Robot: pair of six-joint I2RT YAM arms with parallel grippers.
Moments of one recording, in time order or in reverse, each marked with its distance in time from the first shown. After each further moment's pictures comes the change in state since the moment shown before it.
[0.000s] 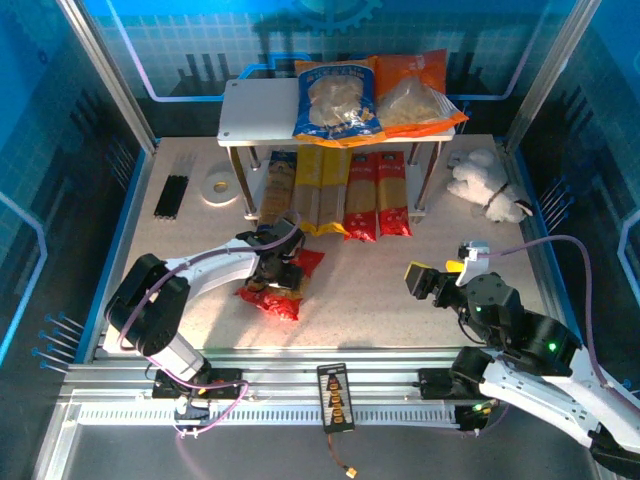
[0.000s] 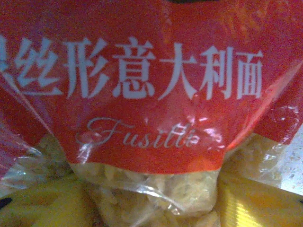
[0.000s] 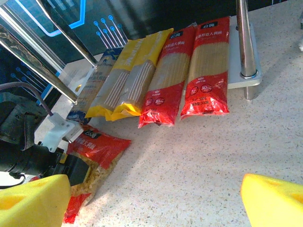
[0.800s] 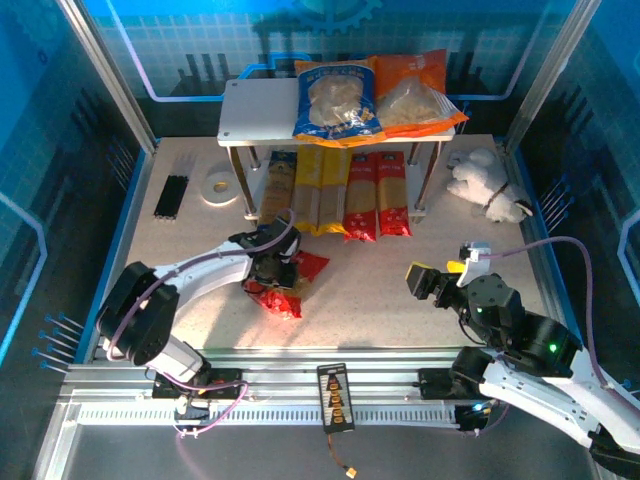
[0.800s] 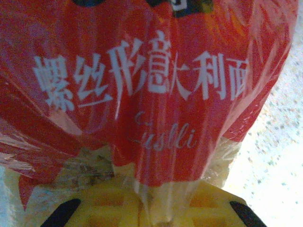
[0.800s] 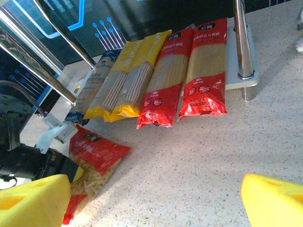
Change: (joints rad) left arm 0.006 -0.085 -0.033 0.021 0.131 -0.005; right arm 0.000 -0.011 -0.006 0.000 0.011 0.000
